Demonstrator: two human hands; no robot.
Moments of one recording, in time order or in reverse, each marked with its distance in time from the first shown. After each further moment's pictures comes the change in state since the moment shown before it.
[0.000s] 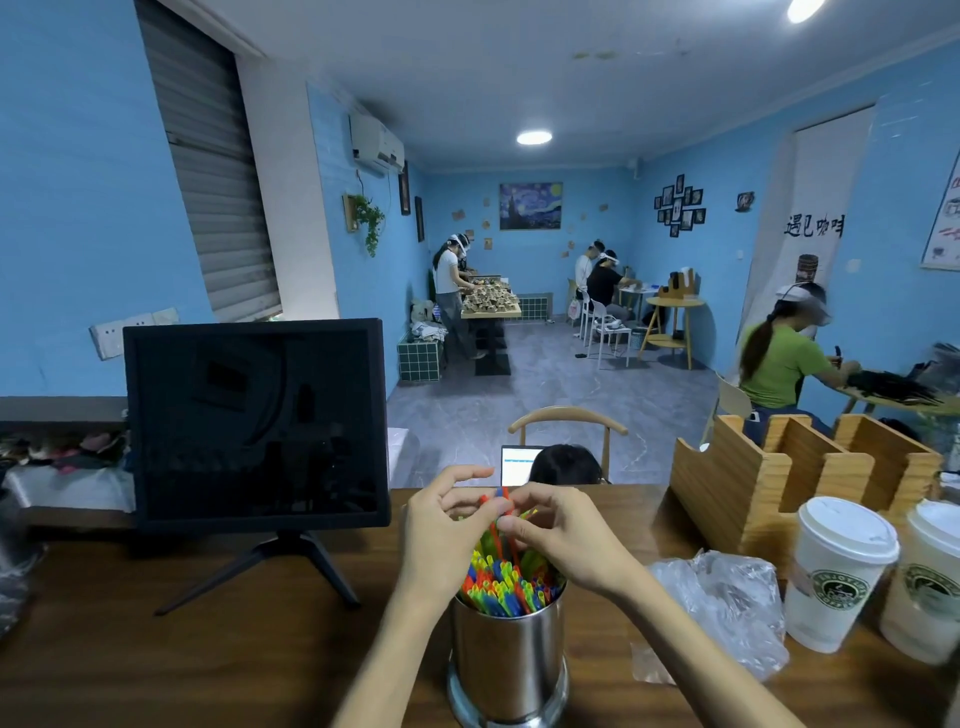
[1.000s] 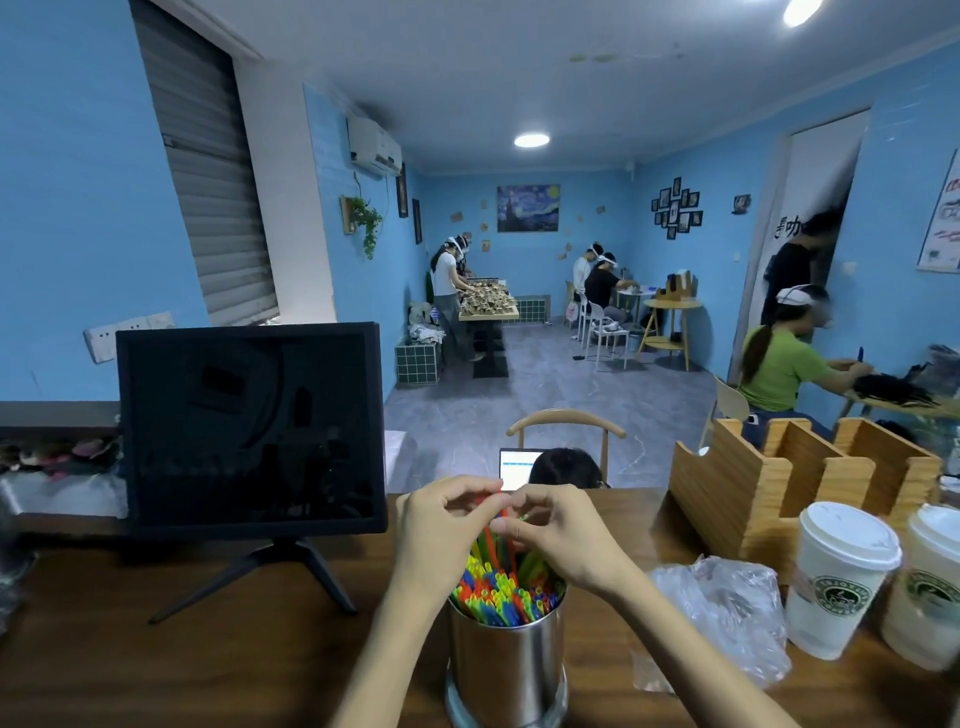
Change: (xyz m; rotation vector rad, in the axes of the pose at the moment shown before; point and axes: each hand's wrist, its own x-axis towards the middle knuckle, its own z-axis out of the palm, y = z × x) left_hand 0.008 0.006 -0.002 0.183 0.040 0.166; right_hand 0.011 0.001 0.001 -0.043 0.054 -0.011
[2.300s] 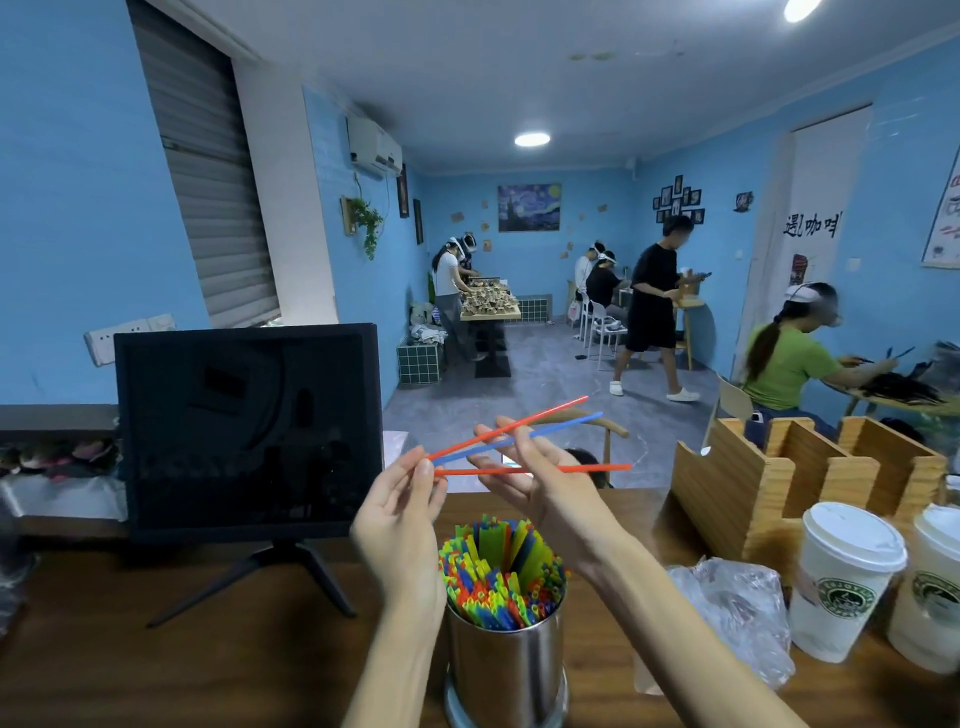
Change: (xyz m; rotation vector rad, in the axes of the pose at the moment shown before) left_hand -0.001 0.028 0.004 -0.803 0.529 -0.363; right_hand 0.013 -0.066 -0.002 0.882 0.080 0.245
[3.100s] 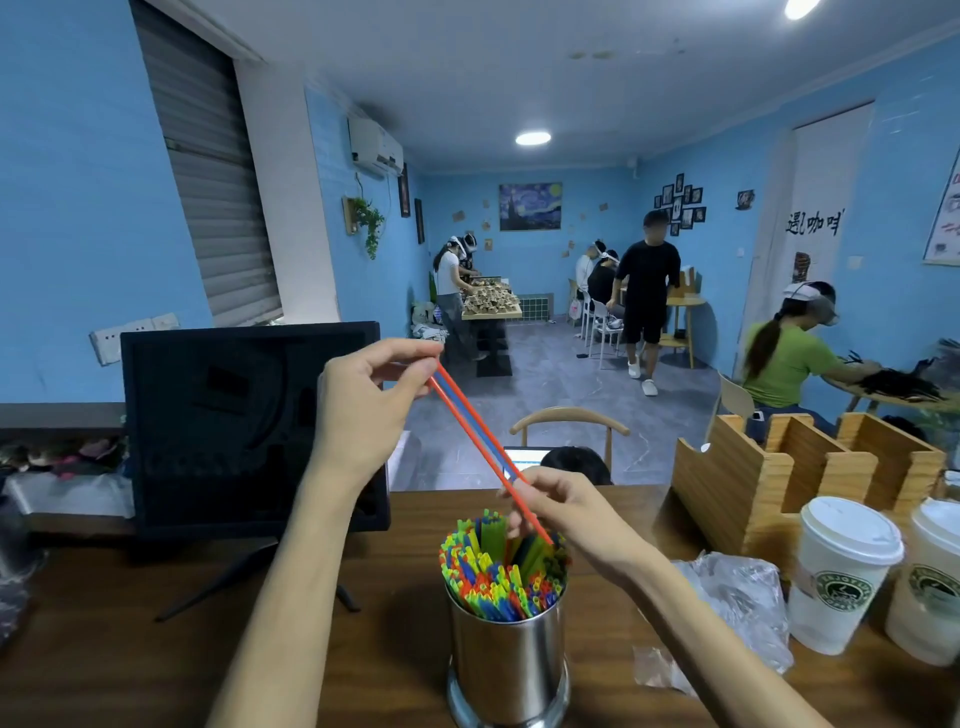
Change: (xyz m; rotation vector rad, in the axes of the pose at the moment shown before) left_hand 0.065 0.090 0.028 0.584 -0.548 0.507; right_hand -0.003 0.020 -0.048 -0.457 -0.200 -0.046
